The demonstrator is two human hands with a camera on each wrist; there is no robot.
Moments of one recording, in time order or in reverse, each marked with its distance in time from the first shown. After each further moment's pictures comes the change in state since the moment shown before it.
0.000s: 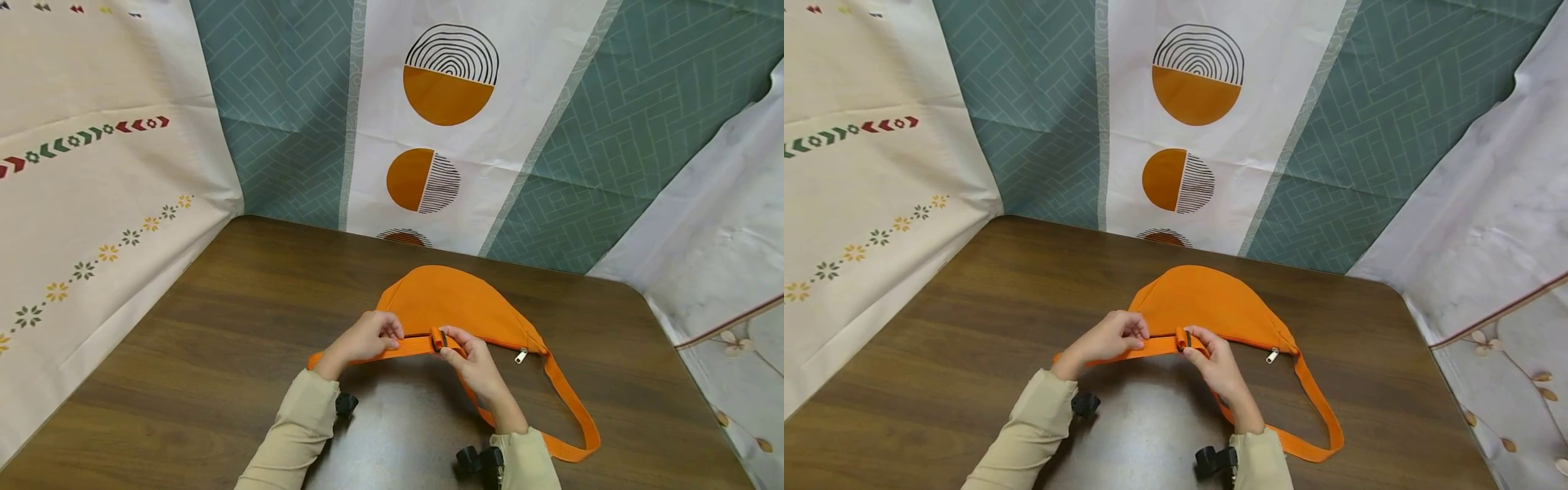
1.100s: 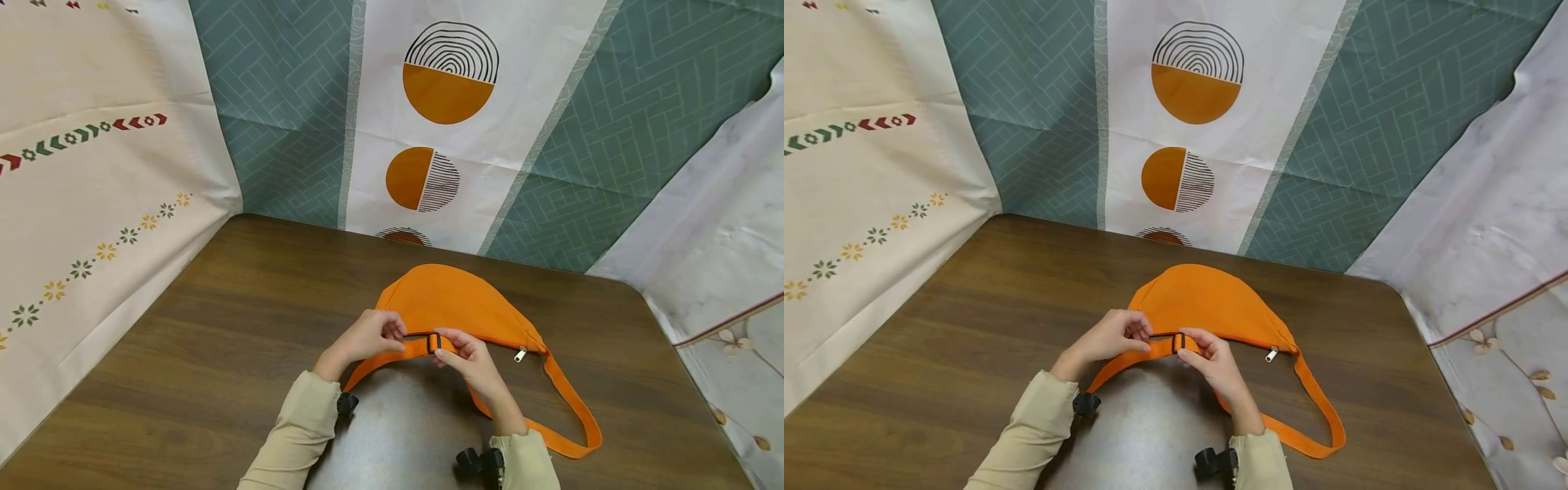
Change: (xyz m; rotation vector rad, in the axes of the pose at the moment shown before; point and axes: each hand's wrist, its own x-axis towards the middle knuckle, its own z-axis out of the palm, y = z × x) left_hand 0.001 0.002 0.001 -0.030 0.014 0.029; right_hand -0.001 0.006 -0.001 0.087 -0.022 -0.006
